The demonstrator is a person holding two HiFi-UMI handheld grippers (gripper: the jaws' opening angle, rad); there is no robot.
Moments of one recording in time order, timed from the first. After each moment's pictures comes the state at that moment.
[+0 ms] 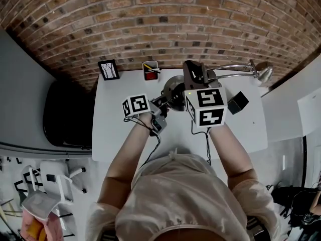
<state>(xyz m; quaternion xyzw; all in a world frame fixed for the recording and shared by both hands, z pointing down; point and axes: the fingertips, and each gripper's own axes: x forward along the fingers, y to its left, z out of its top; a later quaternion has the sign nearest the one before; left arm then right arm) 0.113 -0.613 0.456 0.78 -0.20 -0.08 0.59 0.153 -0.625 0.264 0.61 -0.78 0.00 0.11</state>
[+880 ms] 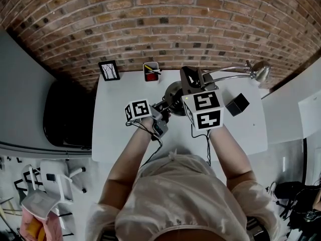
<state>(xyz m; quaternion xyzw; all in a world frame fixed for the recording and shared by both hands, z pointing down) 0.117 -0.603 0.474 0.77 -0.20 -0.08 0.61 0.145 -0.625 0.284 0.59 -0.80 0.01 0.15</state>
